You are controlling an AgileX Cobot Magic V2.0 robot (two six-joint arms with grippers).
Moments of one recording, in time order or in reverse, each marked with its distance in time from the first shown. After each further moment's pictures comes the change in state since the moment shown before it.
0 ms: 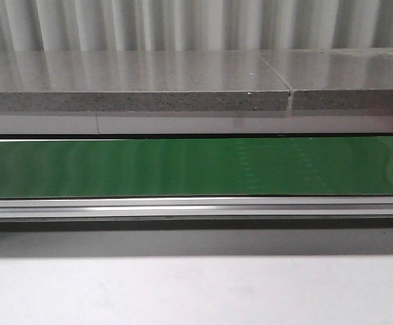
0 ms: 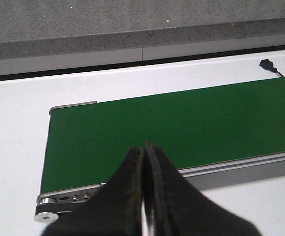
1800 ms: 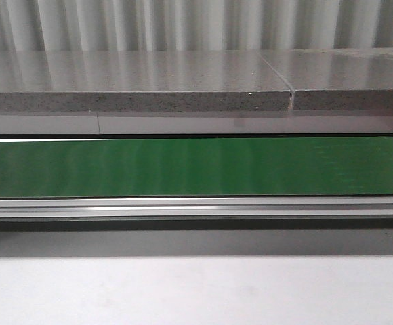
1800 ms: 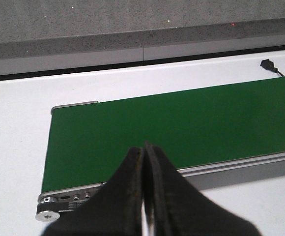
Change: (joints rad) left arm 0.000 0.000 0.000 0.000 -0.002 0.000; right arm -0.049 -0.287 0.225 0.111 0.001 -0.111
